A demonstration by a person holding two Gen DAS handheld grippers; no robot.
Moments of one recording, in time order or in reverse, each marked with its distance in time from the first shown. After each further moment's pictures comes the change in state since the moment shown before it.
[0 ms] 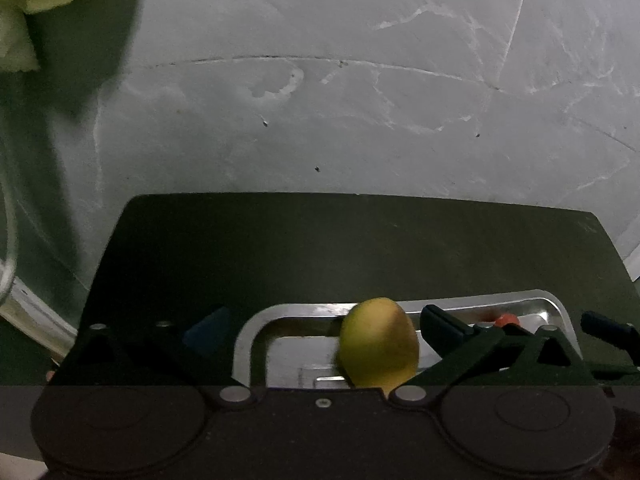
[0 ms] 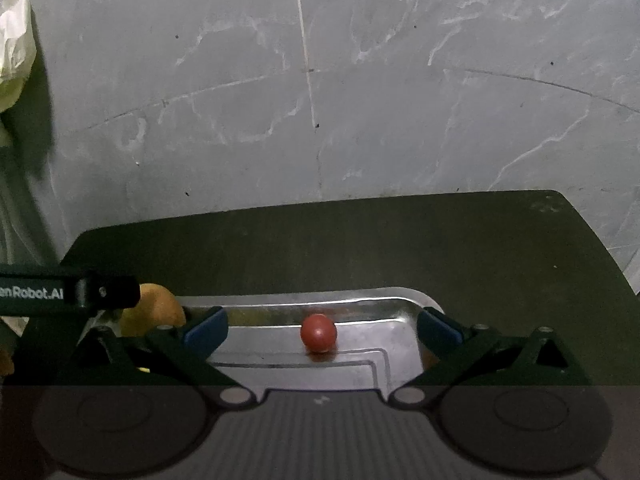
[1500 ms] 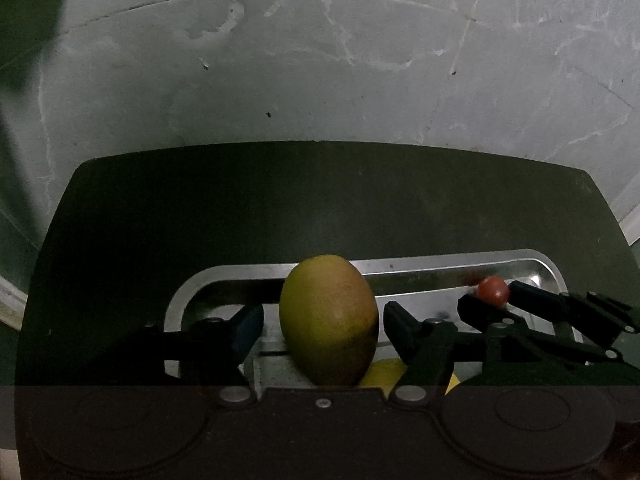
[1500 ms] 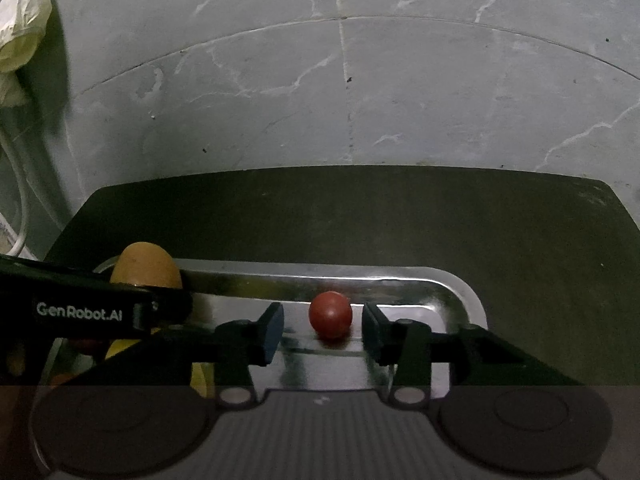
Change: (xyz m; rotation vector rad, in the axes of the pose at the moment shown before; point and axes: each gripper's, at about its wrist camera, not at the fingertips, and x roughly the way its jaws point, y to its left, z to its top) left arm 0.041 -0.026 0.004 0.036 0.126 -0.061; right arm 0.036 -0.004 -0.009 -0.080 0.087 0.097
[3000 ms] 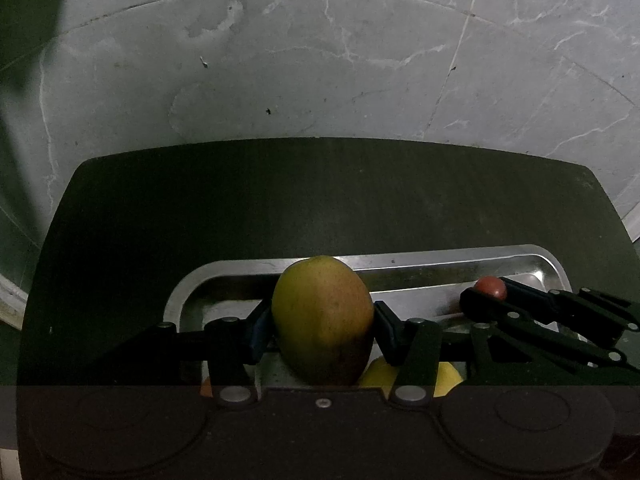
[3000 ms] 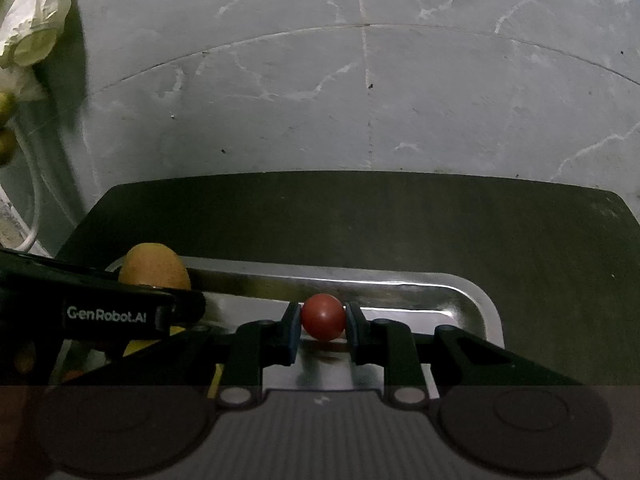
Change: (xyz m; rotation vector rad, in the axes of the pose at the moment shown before) left arm -0.003 -0.006 0.000 0.015 0.011 0.003; right arm -0.003 0.006 0.001 -0.024 -0.015 0.028
